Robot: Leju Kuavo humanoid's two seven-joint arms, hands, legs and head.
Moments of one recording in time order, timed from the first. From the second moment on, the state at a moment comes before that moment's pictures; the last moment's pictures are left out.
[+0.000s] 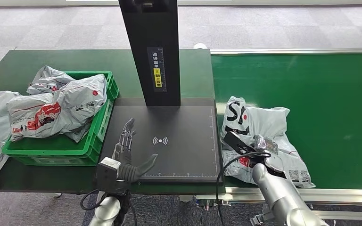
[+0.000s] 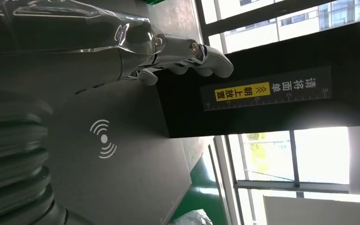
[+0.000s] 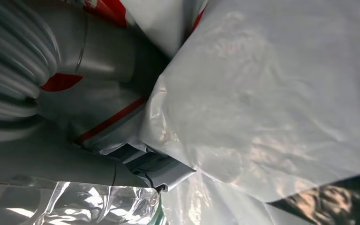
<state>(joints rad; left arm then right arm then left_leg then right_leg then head) -0.06 -0.20 -0.30 -1.19 -0.13 0.16 -0.51 -0.58 -0.03 0.21 -0.43 1.00 -0.03 0.26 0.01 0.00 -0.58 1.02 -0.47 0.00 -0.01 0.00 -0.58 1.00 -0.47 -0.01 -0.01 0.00</state>
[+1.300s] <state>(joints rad) 0.01 -0.18 -0.29 -1.31 -0.12 0.39 -0.69 -0.49 0.04 0.24 -1.03 0.47 0.16 -0.47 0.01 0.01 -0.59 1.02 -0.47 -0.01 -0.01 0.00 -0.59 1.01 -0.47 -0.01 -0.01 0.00</state>
